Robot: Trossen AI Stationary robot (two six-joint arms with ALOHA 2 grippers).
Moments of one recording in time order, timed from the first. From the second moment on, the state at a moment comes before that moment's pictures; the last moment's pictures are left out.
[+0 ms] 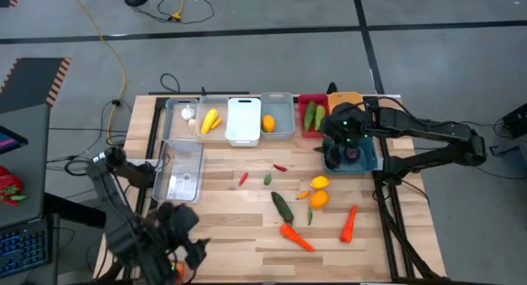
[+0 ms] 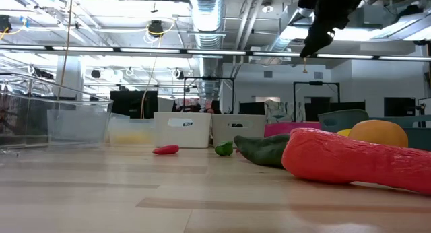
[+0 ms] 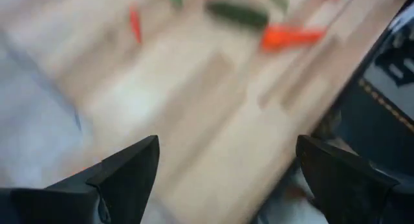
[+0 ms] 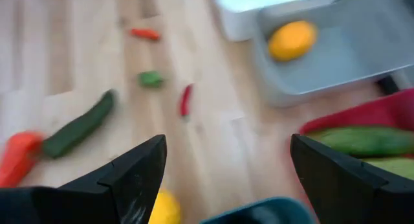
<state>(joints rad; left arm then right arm) -0.91 1.75 1.92 -1.57 -0.56 -1.67 -0.23 1.08 1.05 -0.80 0.00 0.02</state>
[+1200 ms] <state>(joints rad) -0.31 1.75 1.64 -1.06 -0.36 -0.32 0.40 1.46 1.05 -0.88 0.08 0.15</state>
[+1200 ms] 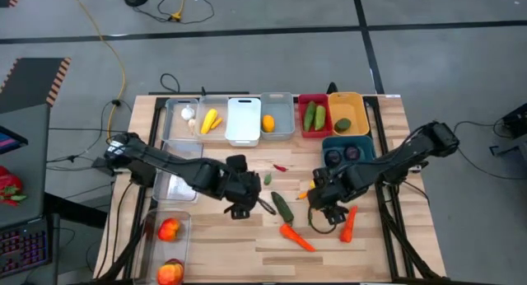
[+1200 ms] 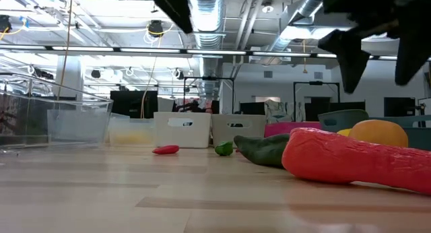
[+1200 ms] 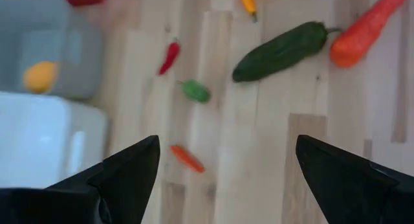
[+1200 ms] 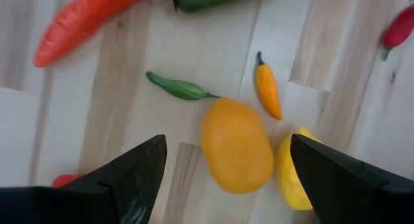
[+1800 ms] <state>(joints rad) -0.18 1.75 1.41 -0.77 -0.20 -0.19 0.42 1.69 1.05 -0.89 0.14 0.15</state>
